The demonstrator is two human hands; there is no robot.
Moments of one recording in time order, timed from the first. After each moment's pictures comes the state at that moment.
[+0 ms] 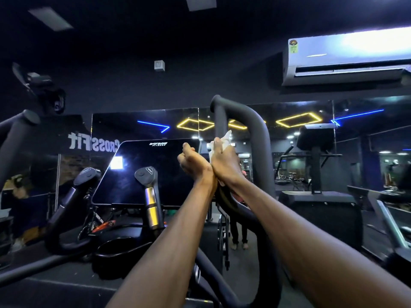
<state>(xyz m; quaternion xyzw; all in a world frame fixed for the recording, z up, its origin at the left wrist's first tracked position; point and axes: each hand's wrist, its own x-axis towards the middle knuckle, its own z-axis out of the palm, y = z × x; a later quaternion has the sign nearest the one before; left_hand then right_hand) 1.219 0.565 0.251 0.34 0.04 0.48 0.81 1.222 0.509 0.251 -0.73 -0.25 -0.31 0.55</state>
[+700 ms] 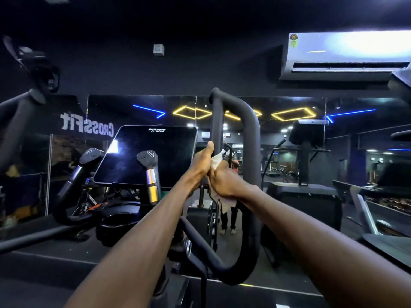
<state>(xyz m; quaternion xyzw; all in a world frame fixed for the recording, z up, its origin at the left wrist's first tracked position) 1.187 0.573 0.216 0.70 -0.10 0.27 0.66 1.163 0.465 0.200 -0.90 -0.33 -0.21 0.20</state>
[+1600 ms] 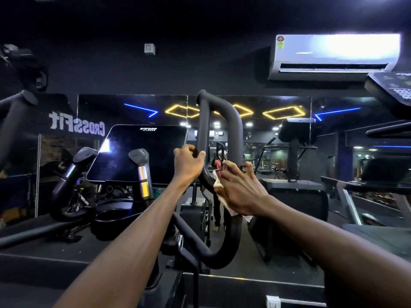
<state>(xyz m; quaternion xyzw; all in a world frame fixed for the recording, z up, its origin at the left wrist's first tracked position) 1.152 0.560 0.206 0.76 -0.01 0.46 0.46 1.157 0.384 0.166 -0.84 -0.36 -0.40 -0.10</state>
